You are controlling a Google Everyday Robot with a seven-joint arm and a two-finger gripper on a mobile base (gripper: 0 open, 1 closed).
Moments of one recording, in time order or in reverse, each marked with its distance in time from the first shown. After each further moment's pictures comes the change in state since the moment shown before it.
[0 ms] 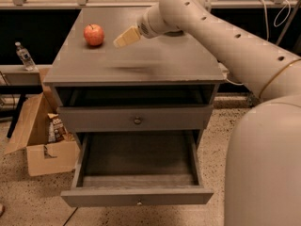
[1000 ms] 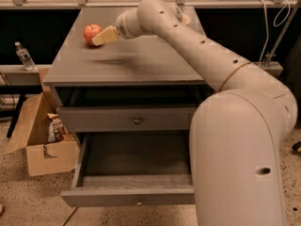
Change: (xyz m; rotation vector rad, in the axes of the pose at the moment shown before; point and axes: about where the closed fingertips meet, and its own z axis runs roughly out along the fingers) arm -0.040 0.031 0.084 -0.075 -0.127 0.034
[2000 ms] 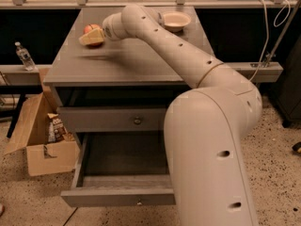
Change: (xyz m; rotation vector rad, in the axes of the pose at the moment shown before) arm -0.006 0.020 0.057 -0.023 -0.024 0.074
